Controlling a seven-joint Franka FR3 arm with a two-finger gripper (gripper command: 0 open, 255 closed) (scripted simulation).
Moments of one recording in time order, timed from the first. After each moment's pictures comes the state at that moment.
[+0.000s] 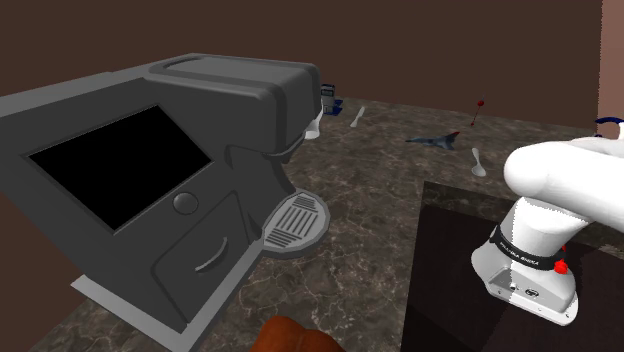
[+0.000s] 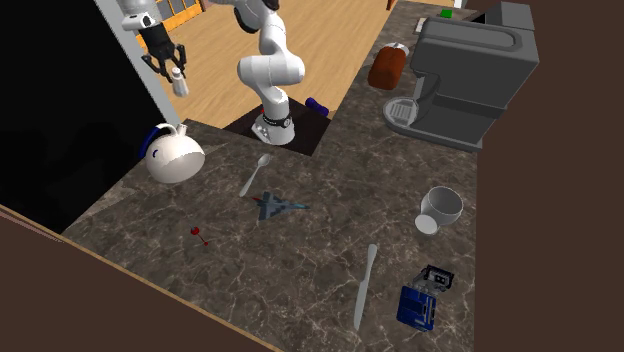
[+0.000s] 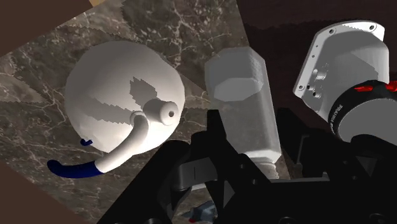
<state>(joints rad) -0.82 -1.38 -0.88 -2.35 -0.71 1.34 -1.30</state>
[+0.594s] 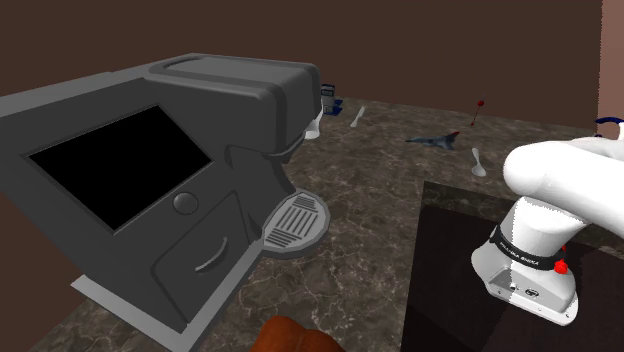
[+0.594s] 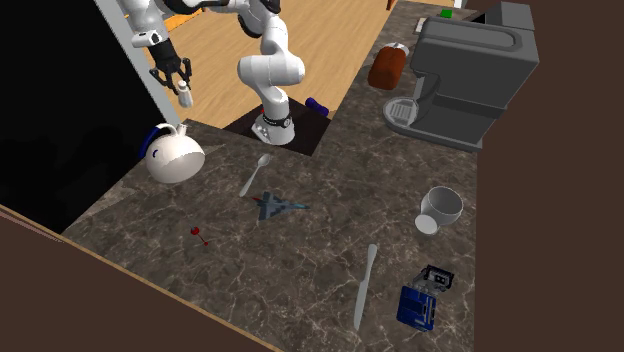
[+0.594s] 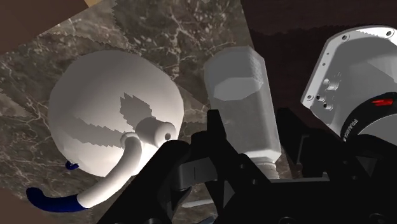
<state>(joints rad) -0.86 -1.43 -0.96 -2.46 -0.79 1.40 -1.30</state>
